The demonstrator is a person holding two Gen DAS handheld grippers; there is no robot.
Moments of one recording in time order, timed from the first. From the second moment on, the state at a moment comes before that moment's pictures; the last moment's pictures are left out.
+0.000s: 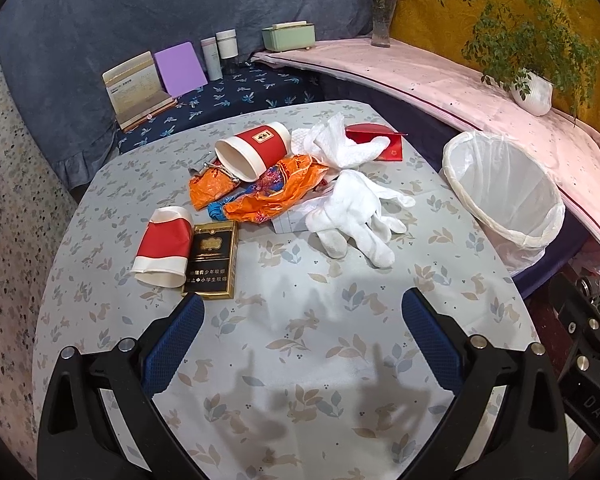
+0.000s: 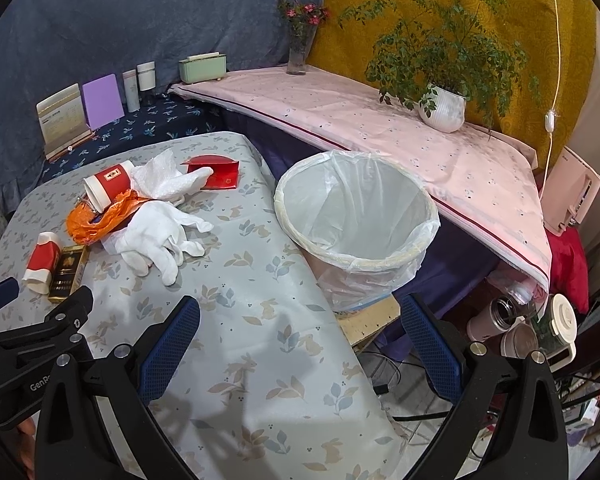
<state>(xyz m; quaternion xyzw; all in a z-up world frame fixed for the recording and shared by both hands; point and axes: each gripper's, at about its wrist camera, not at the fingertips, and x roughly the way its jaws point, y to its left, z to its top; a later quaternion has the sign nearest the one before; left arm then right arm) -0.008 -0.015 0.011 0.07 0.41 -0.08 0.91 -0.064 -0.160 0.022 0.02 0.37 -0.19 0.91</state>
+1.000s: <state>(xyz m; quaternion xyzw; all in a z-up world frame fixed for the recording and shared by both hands) -0.010 -0.011 0.014 0.06 0.40 -0.07 0.91 -0.065 -0.158 0.027 0.02 0.37 -0.19 0.91</state>
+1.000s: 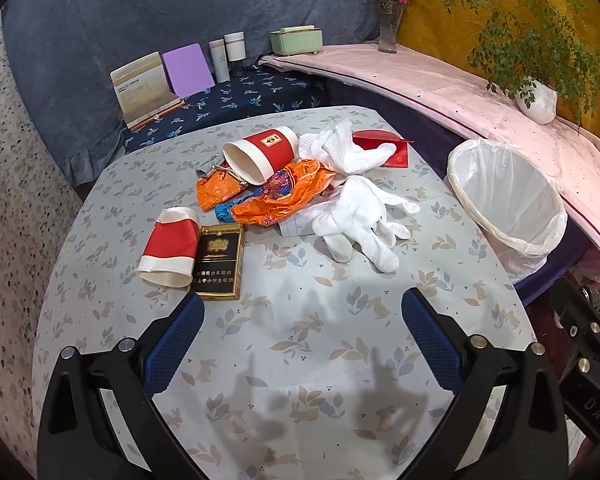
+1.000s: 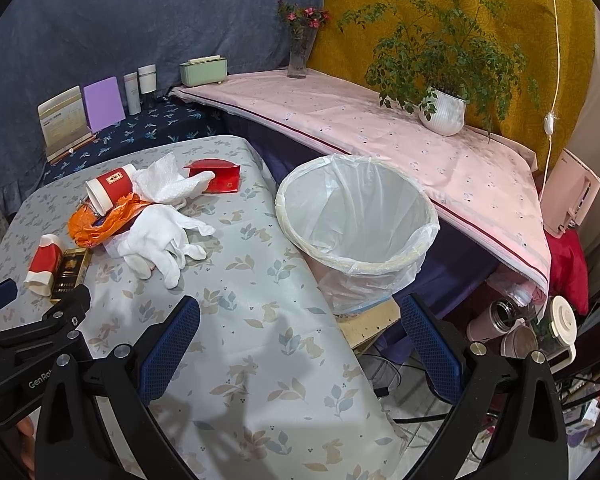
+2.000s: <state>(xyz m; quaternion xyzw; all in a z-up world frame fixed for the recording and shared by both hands) -0.012 -0.016 0.014 0.06 0.40 -0.07 0.91 -0.066 -0.166 0.027 0.03 0.36 -0.20 0.91</state>
